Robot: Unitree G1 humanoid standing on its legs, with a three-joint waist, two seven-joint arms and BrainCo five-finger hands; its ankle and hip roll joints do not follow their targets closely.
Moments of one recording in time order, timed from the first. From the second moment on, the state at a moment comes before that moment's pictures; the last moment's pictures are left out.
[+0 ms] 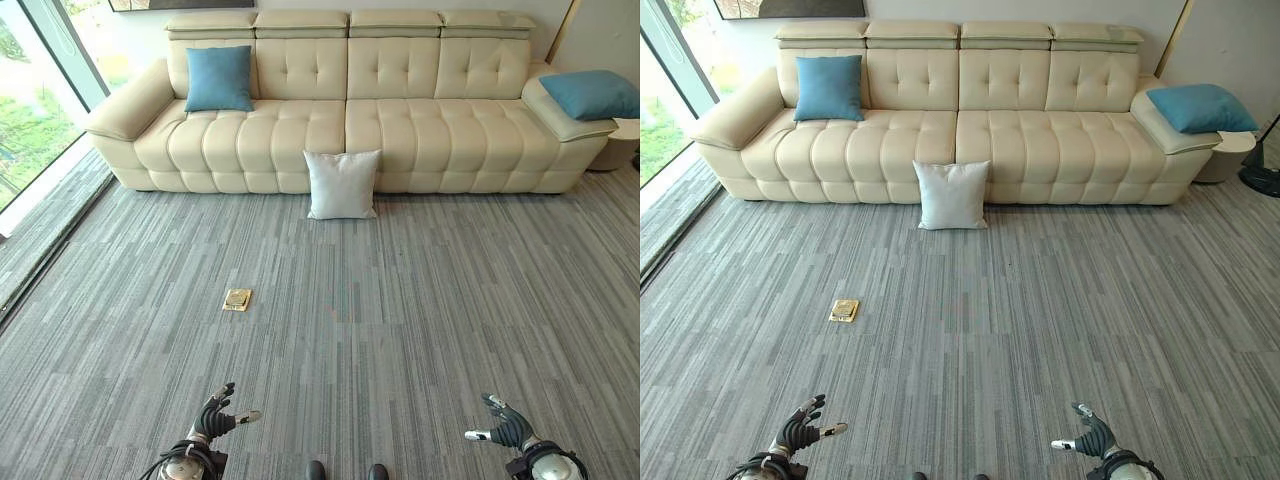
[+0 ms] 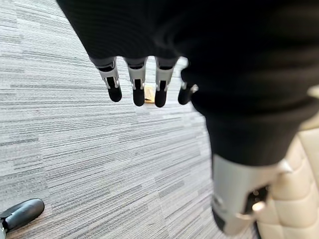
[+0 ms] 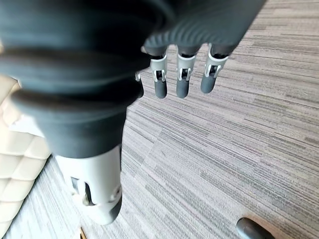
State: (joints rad) left arm 0.14 0.39 -0.19 0.78 -0.14 -0.21 0.04; right arm 0.10 -0.50 0.22 0.80 0.00 -0.17 0.00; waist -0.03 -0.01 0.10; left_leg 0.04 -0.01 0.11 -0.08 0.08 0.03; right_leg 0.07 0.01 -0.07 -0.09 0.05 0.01
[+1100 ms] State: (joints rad) left arm 0.06 0.38 -0.12 0.72 -0.22 -0.21 0.08; right arm -0.05 -0.45 0.24 0.75 0.06 -0.15 -0.03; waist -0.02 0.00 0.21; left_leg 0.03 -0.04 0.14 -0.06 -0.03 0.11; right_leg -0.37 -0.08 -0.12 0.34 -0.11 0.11
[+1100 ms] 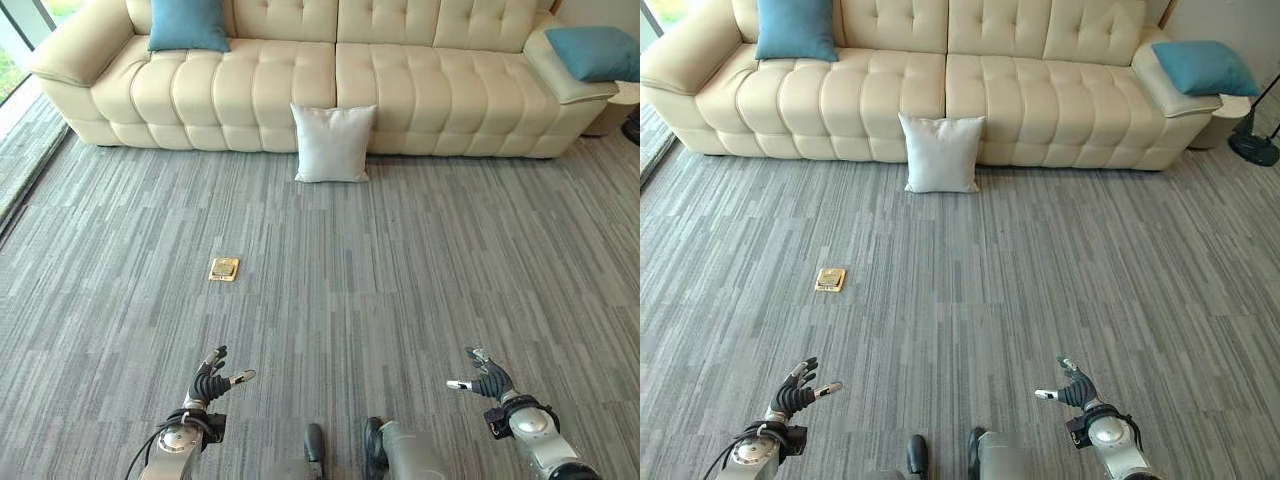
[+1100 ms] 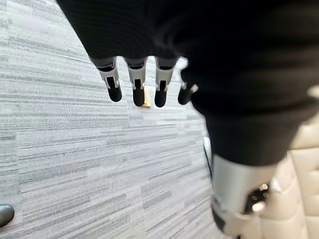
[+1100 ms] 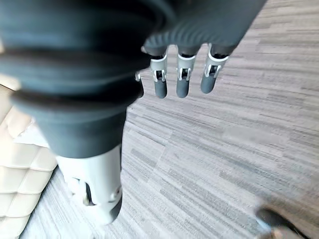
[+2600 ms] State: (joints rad) left arm 0.01 0.35 -0.24 0.85 -0.22 -0.19 0.07; right arm -0.04 -0.38 0.30 0.74 0.08 -0.15 -0.05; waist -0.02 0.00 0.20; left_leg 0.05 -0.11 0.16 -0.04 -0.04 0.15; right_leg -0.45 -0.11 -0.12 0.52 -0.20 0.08
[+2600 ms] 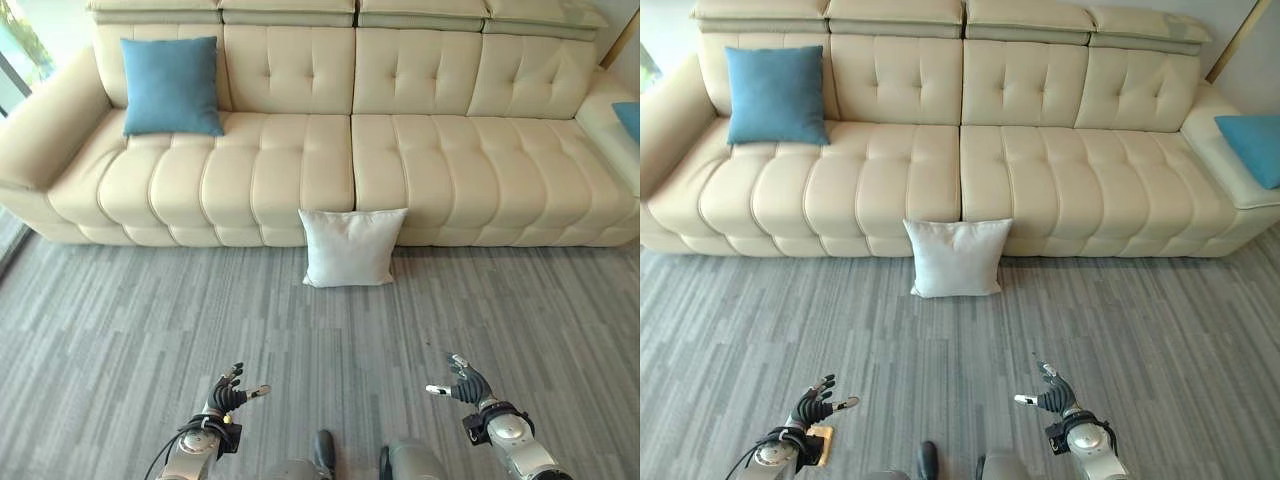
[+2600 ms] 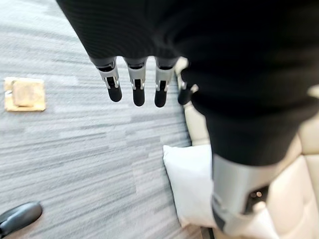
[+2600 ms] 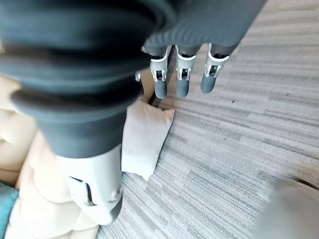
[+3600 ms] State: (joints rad) left arm 0.06 0.31 -0.27 0.83 -0.17 -0.19 0.04; right arm 0.03 -0.43 0.27 0.75 0.10 -0.15 -0.06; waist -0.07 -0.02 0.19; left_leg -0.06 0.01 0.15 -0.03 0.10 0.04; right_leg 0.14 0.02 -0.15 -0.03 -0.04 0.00
